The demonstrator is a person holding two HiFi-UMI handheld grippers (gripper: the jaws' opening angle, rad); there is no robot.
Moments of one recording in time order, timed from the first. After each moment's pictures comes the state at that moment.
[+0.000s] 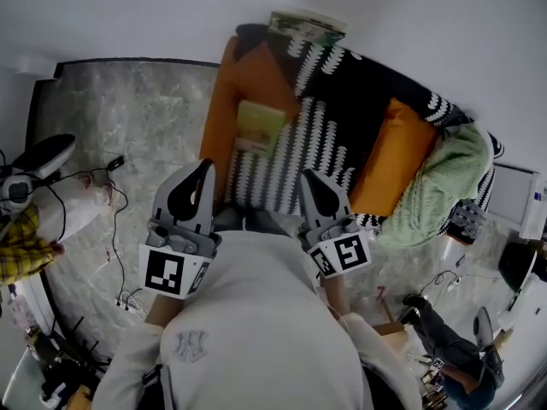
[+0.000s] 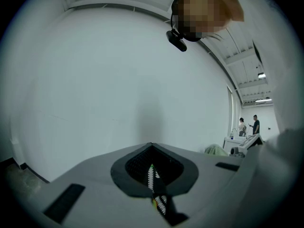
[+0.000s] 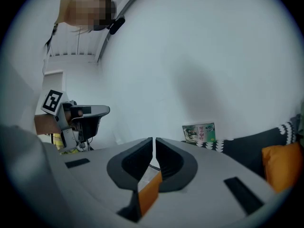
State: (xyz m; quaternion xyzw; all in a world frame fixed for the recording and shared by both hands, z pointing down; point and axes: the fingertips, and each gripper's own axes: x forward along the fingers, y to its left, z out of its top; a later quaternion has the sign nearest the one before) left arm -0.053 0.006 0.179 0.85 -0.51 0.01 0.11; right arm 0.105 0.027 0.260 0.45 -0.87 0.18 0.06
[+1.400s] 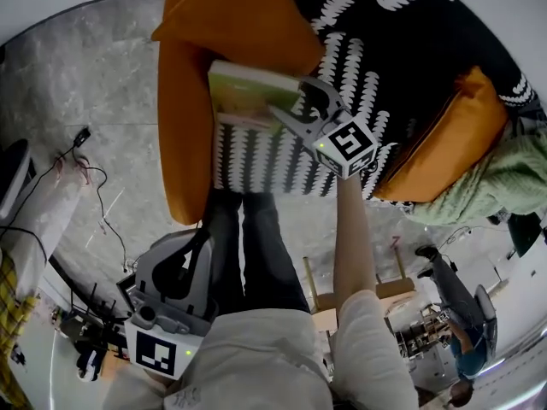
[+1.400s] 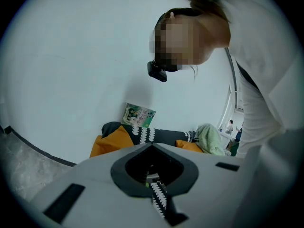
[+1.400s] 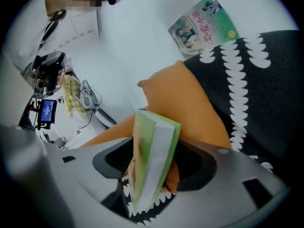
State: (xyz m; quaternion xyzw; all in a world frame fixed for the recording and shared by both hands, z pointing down) left arm -0.012 -0.023 0.408 0.85 -0.43 0.09 0.28; right arm 0.094 -0.102 0.667 0.26 -0.90 0.28 0.20
